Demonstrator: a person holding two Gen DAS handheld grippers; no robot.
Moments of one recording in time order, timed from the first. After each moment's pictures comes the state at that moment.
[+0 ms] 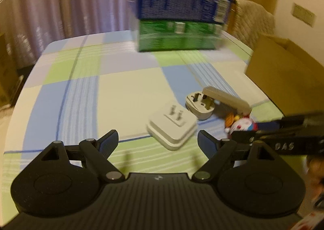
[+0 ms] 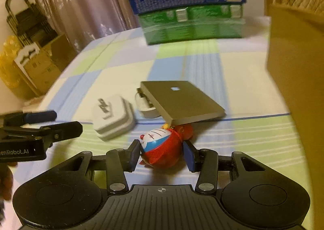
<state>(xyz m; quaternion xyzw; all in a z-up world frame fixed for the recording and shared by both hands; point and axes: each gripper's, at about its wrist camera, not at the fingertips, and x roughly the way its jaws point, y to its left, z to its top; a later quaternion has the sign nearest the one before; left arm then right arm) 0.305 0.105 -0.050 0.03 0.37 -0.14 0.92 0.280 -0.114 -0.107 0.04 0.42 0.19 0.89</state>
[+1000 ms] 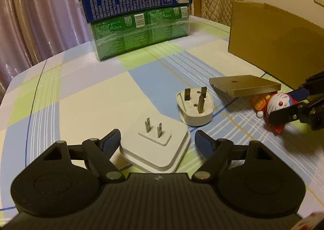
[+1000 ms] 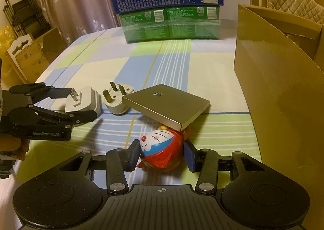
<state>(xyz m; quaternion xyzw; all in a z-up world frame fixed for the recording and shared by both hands) 0.348 0.070 -0.093 0.13 0.34 -0.21 0.91 0.276 -0.154 -0.108 0.01 0.41 0.17 0.89</state>
